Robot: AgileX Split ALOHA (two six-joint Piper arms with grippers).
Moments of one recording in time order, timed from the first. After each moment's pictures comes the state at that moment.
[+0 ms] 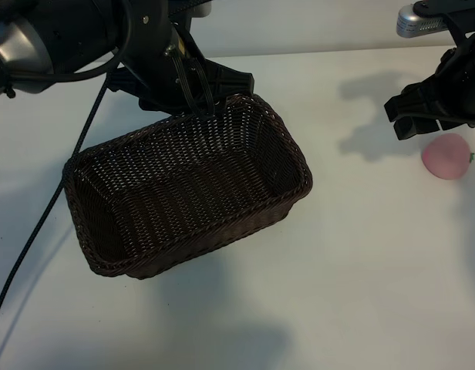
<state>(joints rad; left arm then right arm) -0.57 1.86 -1.51 0.07 0.80 -0.45 0.15 1.60 -1.21 0.18 0.90 -0.14</state>
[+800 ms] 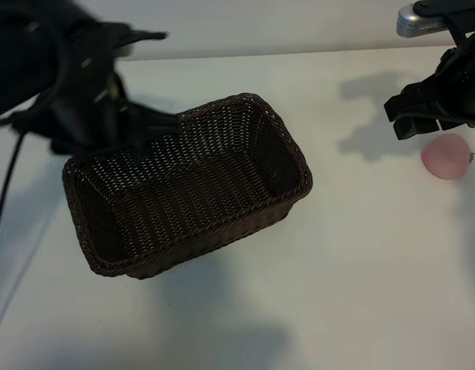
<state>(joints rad) -0.55 1.60 -1.22 0.29 1.00 -0.72 0.15 1.60 -1.21 0.18 0.90 -0.14</state>
